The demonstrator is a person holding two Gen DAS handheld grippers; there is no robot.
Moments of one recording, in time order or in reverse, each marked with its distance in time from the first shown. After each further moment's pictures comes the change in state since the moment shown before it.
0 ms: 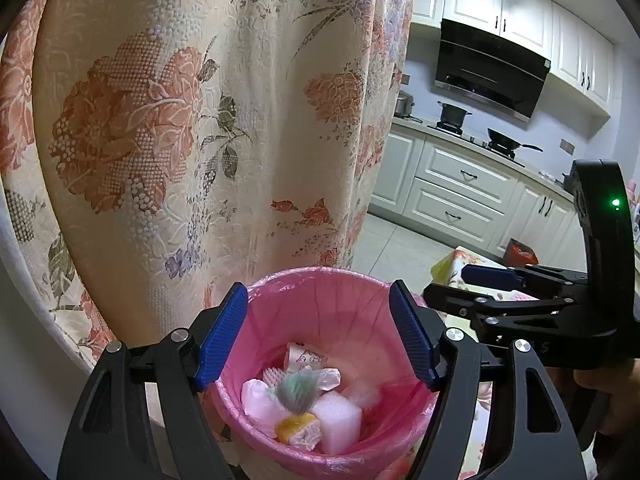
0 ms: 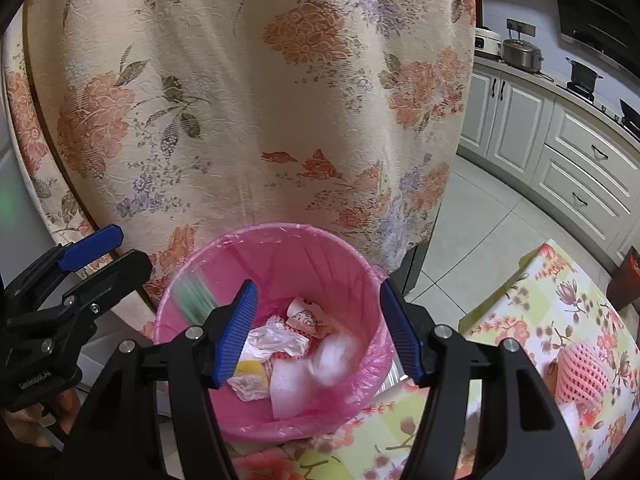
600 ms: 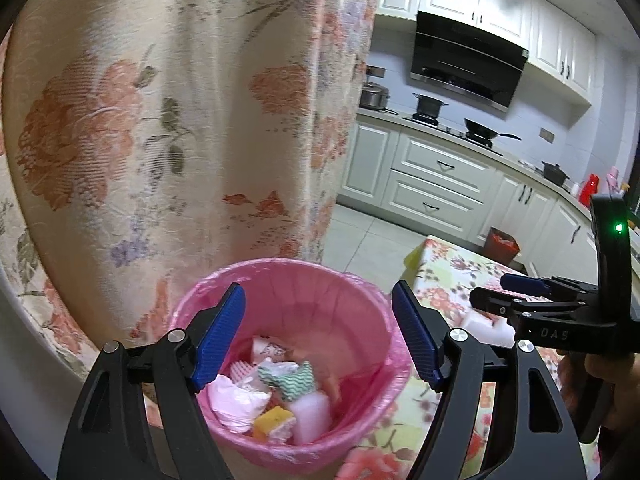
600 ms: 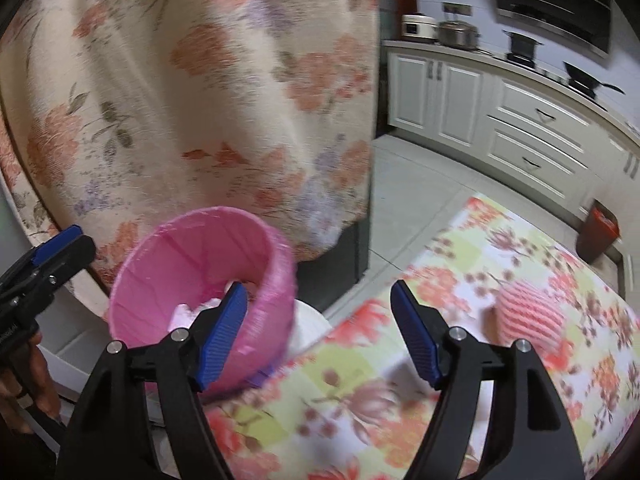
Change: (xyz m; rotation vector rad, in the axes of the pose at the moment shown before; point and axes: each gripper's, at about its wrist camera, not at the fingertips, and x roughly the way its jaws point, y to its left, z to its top) left arm -0.003 -0.043 -0.006 0.044 0.016 -0.080; right arm -0.048 -0.076 -0.050 0.148 -0.018 -0.147
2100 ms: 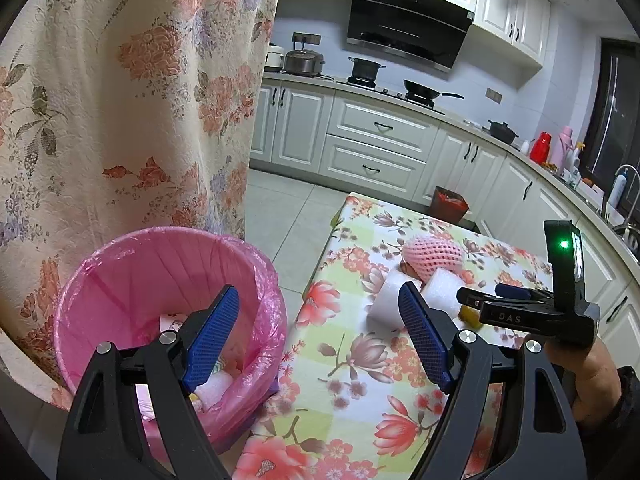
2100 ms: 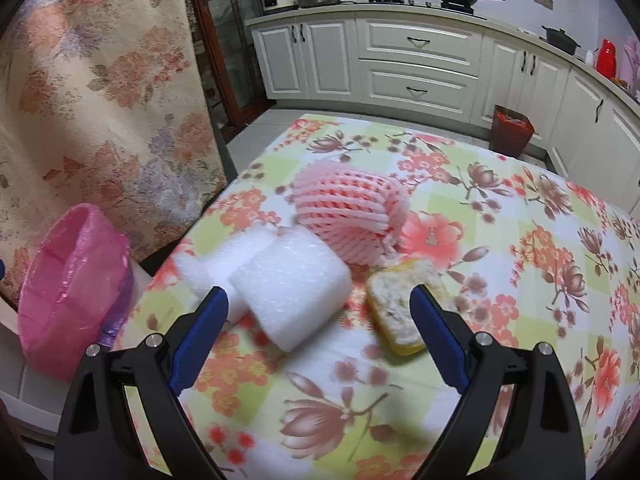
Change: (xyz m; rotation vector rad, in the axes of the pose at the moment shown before) left arm 0.035 -0.083 -0.025 0.089 0.112 -0.182; right arm -0.010 -0.152 -0.095 0.318 0.068 -0.276
